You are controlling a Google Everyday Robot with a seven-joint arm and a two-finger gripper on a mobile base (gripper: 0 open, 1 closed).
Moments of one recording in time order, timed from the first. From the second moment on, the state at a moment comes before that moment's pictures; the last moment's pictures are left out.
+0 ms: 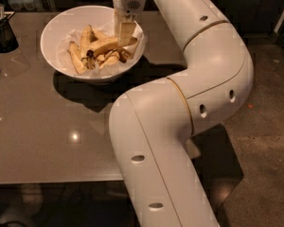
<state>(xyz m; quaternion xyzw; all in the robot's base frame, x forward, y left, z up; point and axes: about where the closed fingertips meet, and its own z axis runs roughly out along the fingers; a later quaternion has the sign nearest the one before) 0.735 0.040 0.923 -0.80 0.58 0.01 0.16</state>
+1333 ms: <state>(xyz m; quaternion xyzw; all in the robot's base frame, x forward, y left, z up) 0.728 0.041 1.023 -0.79 0.55 -0.04 0.28</state>
